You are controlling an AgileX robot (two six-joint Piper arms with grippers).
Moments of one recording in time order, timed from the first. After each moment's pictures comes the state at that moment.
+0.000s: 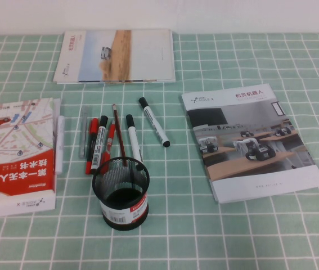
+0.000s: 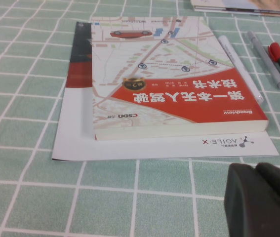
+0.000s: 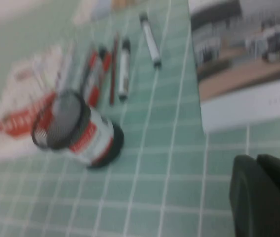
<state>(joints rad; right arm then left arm) 0.18 0.47 -0.42 0.65 0.65 -0.10 0.01 -0.01 0.02 -0.04 0.38 0.01</state>
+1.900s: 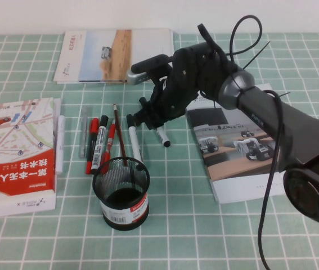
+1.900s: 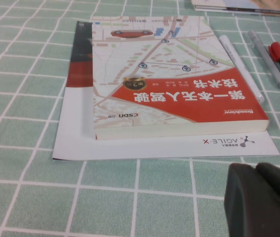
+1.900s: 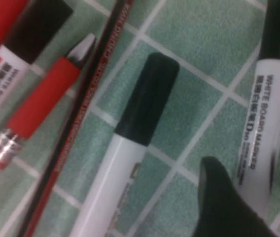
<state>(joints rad) 0.58 2.51 -2.36 0.11 0.99 -0.08 0.01 -0.01 0.02 -0.04 0.38 0.01</state>
